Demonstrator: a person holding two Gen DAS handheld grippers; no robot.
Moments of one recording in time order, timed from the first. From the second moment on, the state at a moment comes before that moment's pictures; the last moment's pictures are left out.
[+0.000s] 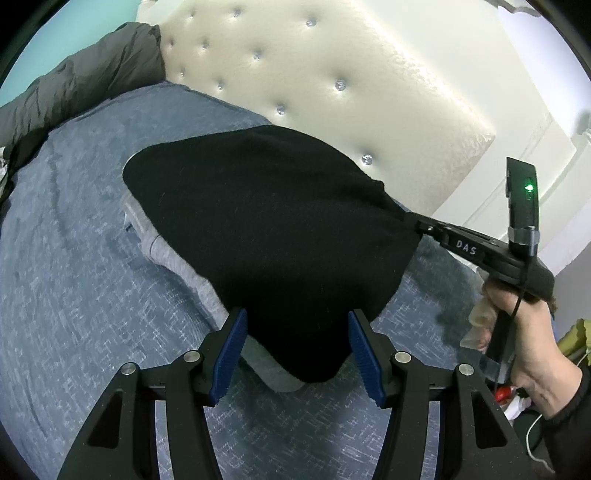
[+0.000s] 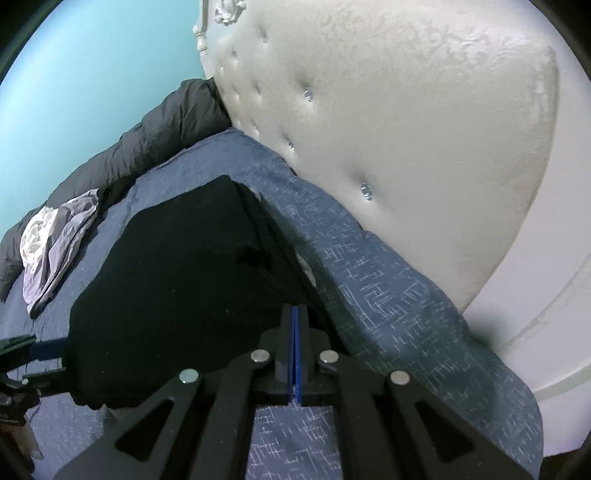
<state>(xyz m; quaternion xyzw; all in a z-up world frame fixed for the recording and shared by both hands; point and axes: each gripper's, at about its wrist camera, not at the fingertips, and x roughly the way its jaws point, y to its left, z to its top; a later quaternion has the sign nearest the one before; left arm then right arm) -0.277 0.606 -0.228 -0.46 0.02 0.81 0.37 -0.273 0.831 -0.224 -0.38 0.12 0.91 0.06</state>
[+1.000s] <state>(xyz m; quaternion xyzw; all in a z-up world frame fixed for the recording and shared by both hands) -0.184 0.562 -0.114 -0.38 0.02 0.86 0.34 -0.159 0.778 -0.117 -0.34 0.13 0.93 0.08</state>
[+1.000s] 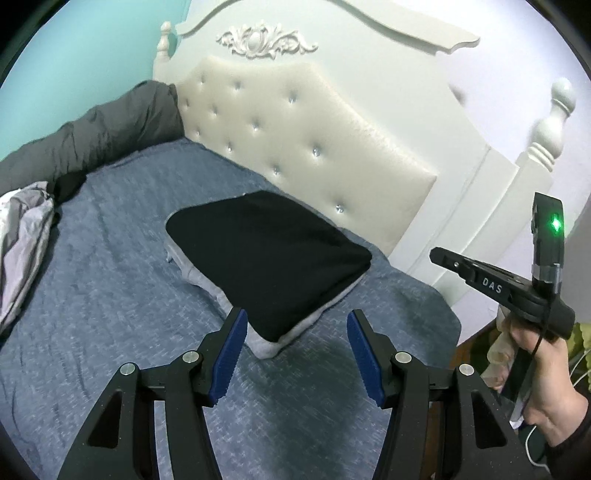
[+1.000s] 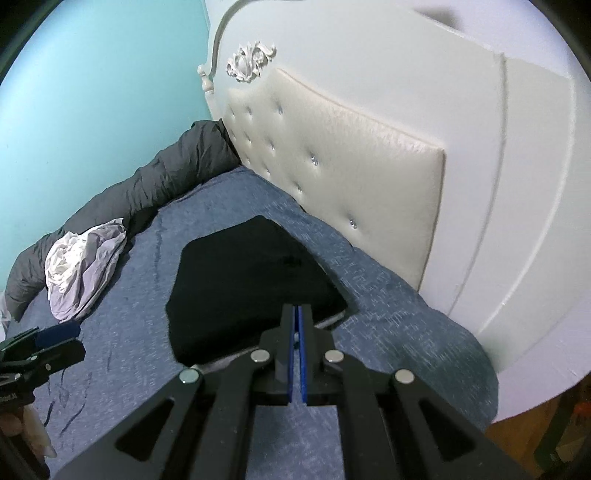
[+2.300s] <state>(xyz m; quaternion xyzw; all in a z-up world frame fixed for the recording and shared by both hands) -0.021 0.467 -0.042 -0.30 0.02 0.90 0.32 0.038 0.674 -0.042 -0.26 0.14 0.94 0.14</state>
